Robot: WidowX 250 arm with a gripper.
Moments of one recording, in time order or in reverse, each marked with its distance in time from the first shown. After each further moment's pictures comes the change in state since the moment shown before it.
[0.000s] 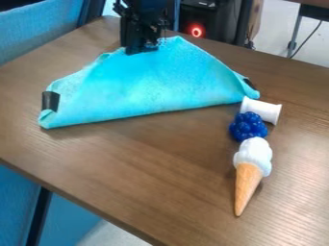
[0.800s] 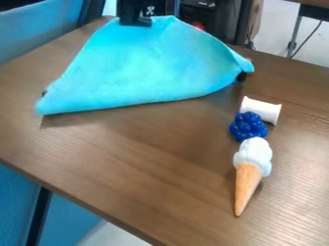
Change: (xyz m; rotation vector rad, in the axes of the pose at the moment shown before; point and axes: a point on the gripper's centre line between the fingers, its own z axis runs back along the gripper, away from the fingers) arm 0.022 0.052 0.004 -0.022 0.099 -0.068
